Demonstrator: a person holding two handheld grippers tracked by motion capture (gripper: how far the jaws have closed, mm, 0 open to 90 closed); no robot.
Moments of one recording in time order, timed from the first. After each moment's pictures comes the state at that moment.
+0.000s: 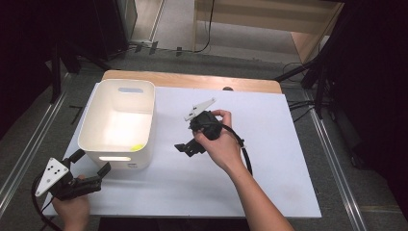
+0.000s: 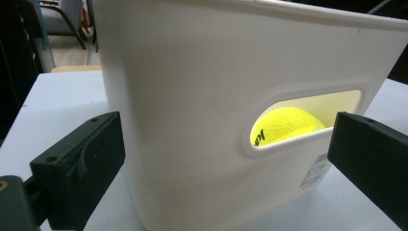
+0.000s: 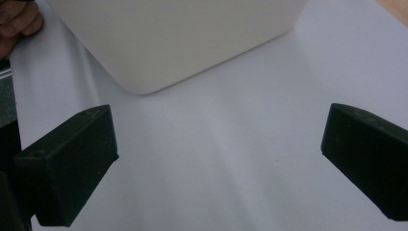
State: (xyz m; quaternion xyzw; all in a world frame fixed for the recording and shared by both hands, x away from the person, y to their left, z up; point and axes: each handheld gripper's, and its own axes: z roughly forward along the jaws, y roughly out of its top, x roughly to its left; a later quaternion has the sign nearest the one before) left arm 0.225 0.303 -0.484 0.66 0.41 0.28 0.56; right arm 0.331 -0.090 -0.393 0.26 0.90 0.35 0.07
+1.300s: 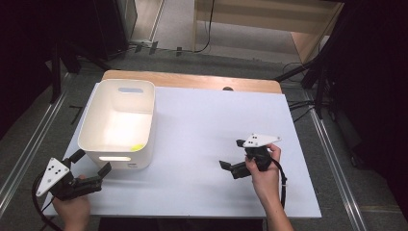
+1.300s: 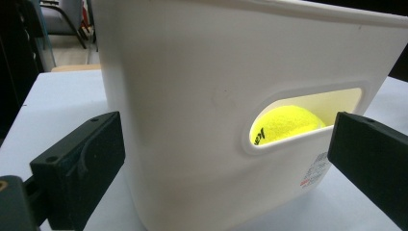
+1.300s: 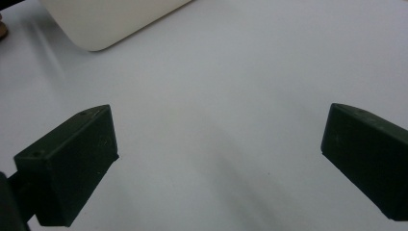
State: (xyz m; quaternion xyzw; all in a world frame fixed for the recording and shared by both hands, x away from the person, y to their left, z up) left arm 0.225 0.302 -0.484 0.67 0.41 0.29 0.55; right arm 0.263 -0.219 -0.459 0.37 0.81 0.44 0.11
